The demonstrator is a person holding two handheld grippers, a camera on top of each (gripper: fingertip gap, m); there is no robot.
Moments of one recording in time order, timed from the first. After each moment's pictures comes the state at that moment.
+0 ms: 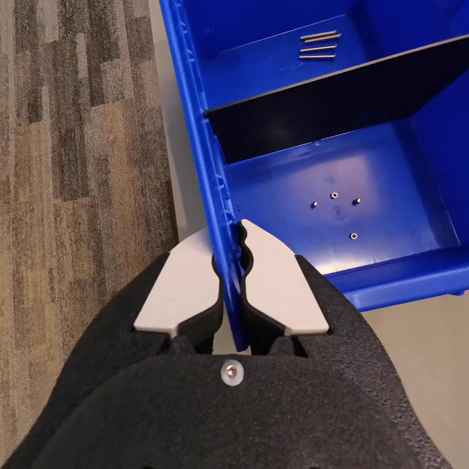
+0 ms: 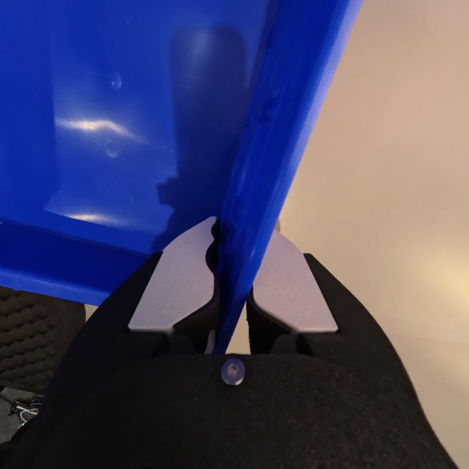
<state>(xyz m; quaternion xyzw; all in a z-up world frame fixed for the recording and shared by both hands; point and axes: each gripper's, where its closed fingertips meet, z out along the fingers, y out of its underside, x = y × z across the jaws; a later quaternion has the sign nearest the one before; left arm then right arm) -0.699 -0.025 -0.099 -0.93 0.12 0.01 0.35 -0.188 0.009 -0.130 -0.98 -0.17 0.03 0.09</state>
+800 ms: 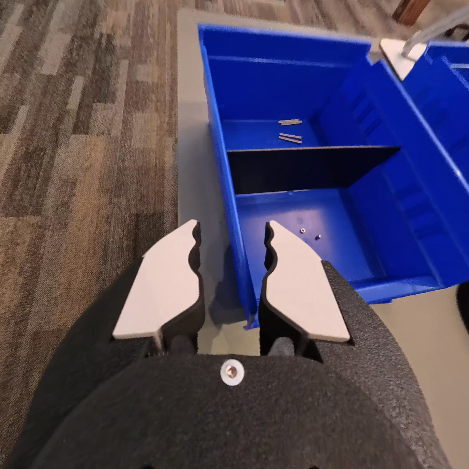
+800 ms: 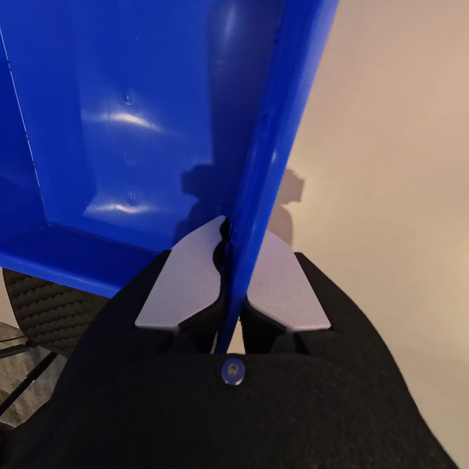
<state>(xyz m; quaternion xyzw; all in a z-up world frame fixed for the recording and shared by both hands) -0.710 -0.039 -0.058 -0.88 0.03 -0.09 0.46 -0.191 0.012 -0.131 -0.98 -0.15 0.10 0.05</state>
